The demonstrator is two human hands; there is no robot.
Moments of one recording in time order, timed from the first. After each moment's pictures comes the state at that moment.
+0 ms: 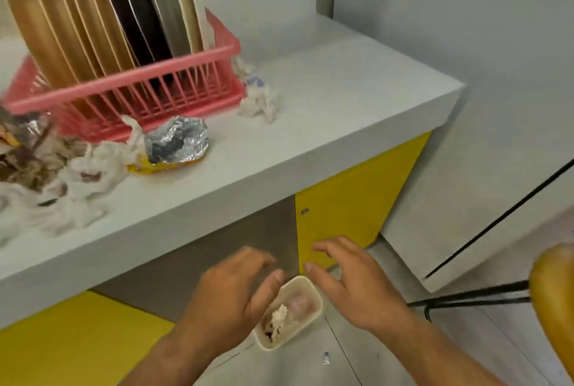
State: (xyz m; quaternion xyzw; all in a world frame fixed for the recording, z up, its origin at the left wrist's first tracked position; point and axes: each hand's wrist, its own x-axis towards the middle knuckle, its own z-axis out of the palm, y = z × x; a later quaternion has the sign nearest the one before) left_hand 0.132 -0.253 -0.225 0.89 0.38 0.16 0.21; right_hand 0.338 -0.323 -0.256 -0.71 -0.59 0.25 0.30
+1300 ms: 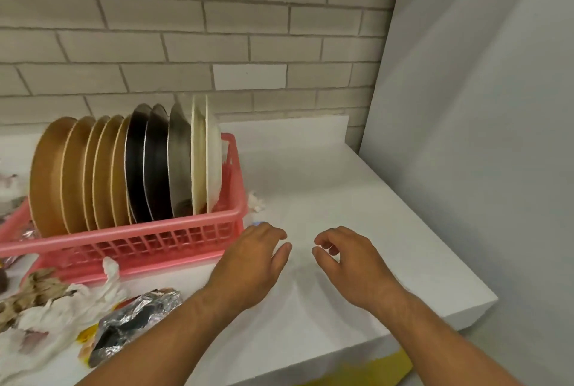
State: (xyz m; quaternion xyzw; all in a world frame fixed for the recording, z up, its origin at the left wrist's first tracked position) left_hand 0.290 -0.021 -0.104 0.85 0.46 0.23 0.10; right_hand 0.482 -0.067 -0.094 -0.67 -0.69 0.15 0.24
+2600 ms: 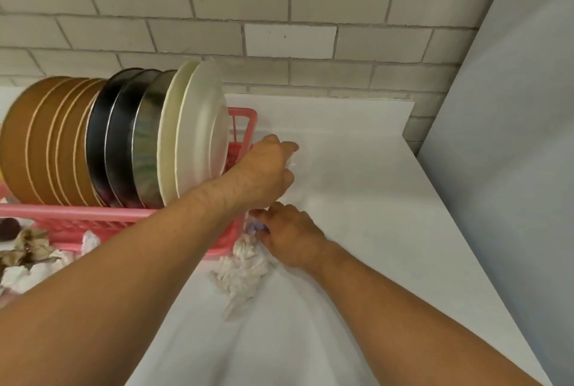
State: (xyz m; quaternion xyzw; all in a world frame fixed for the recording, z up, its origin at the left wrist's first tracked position) left_hand 0.352 0.111 -0.029 0.78 0.60 0.15 0.11; right_hand 0.448 0.099 -0.146 -0.47 -0.87 0.12 0.06
